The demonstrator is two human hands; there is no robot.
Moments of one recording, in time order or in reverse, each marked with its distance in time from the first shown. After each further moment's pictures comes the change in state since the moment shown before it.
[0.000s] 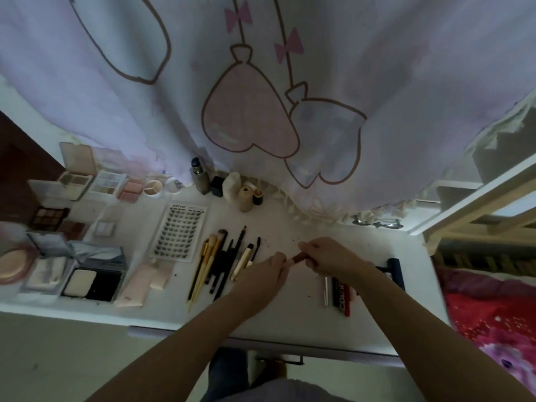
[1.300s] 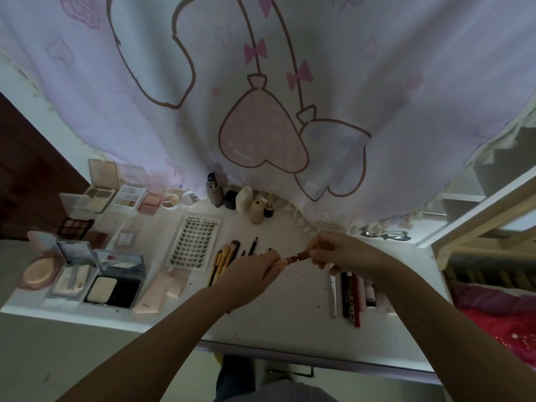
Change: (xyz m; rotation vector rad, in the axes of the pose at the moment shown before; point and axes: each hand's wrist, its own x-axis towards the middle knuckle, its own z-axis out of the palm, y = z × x) left_hand -0.012 -0.030 -0.056 -0.019 0.033 0.197; right_hand -0.032 -0.030 -0.029 0.006 -0.132 -0.201
